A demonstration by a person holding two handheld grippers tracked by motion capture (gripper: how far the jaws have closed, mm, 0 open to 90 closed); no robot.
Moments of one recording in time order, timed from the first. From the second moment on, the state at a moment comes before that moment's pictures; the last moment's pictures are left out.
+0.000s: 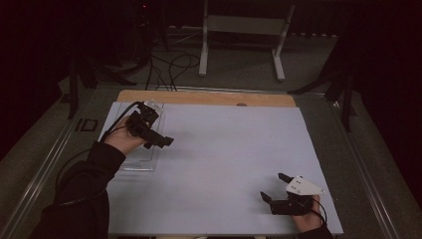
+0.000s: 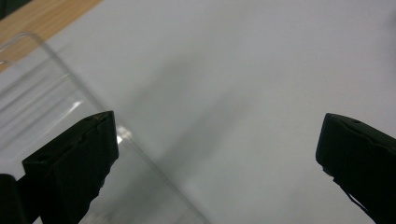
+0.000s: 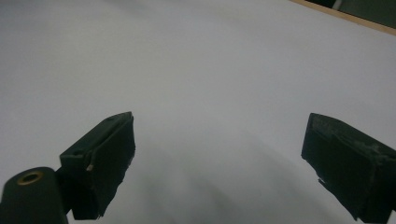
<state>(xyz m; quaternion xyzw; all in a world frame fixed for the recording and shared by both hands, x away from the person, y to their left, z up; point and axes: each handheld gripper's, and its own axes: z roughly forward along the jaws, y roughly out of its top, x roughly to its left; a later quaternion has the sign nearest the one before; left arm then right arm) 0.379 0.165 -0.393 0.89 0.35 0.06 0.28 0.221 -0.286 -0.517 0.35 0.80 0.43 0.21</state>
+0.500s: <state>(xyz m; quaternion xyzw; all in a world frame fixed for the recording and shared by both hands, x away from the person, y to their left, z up) 0.373 0.133 -0.396 0.89 0.32 0.05 0.31 0.221 -0.287 -0.517 0.34 0.80 0.43 0.21</state>
